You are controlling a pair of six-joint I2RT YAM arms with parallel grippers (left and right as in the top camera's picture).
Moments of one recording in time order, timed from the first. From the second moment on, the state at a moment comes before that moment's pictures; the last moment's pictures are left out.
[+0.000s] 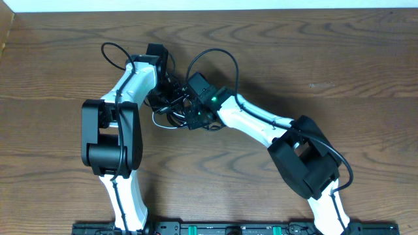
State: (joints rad) left arm -0.11 2.10 1.48 -0.96 0.25 -0.54; right arm 0.77 2.17 1.56 -0.56 -0.18 0.47
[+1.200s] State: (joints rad) left arm -0.11 2.10 1.48 -0.96 0.25 -0.54; right arm 0.55 2.18 1.56 -0.60 -0.48 0.61
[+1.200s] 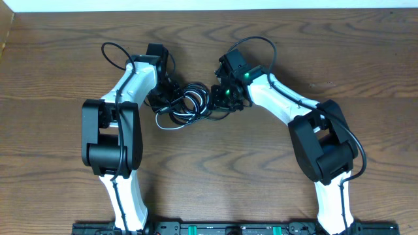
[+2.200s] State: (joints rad) left arm -0.11 2.10 1.48 -0.96 0.25 -0.55; right arm 0.44 2.07 1.54 -0.67 -0.10 0.65
